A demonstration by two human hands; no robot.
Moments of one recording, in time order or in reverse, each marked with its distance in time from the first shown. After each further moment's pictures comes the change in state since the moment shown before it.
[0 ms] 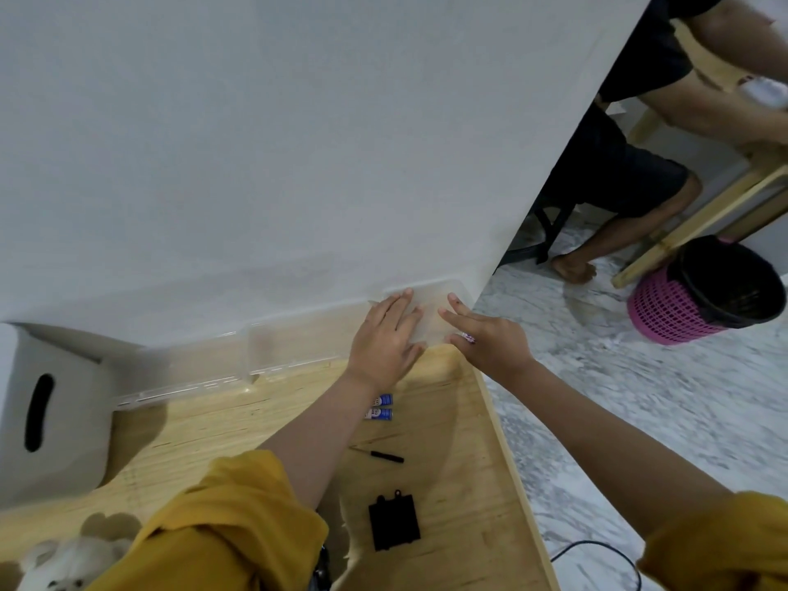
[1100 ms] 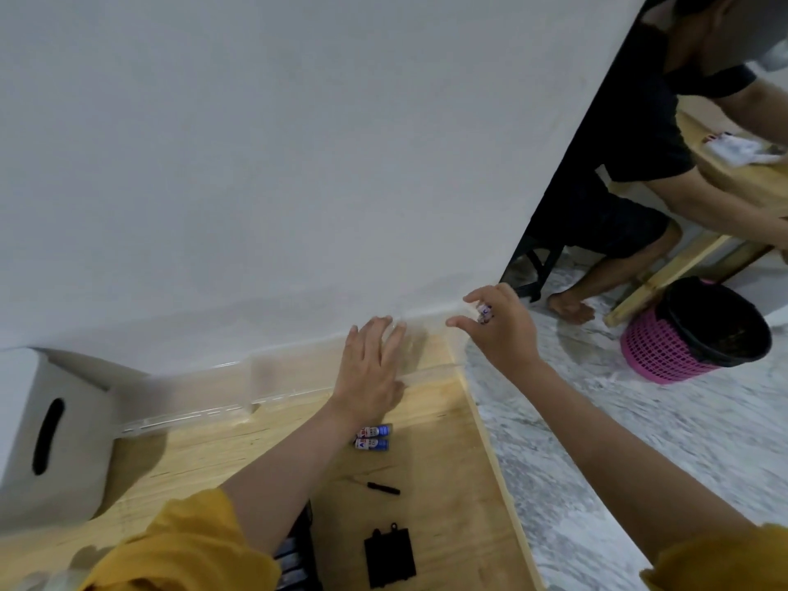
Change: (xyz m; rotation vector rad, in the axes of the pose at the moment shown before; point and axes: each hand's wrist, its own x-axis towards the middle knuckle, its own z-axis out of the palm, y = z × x) left_hand -0.011 0.007 -0.031 0.160 0.011 -0.051; right_hand 0.043 -0.007 -0.058 0.298 0.095 0.381
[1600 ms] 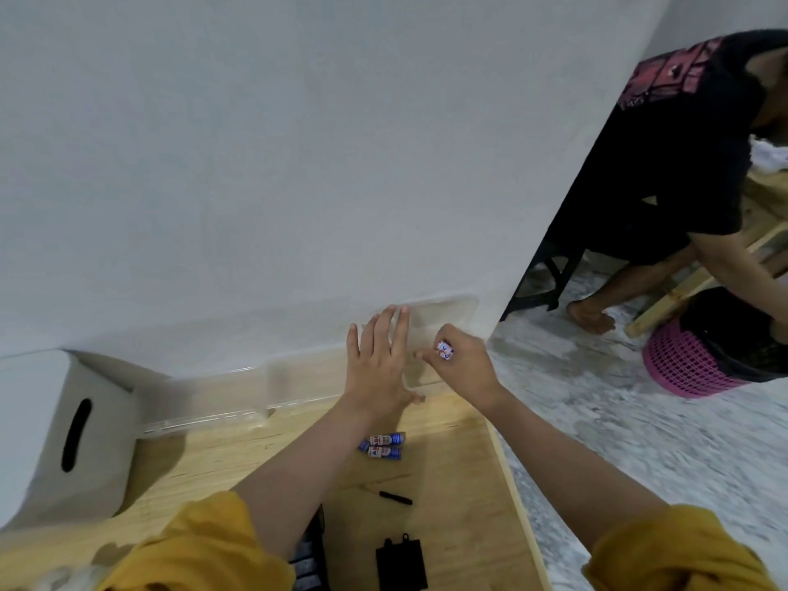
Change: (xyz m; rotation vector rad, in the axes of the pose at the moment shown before) left_hand 0.014 0.002 -0.016 0.105 -0.046 -0.183; right_hand -0.020 -0.012 0.067 0.200 -0.240 0.083
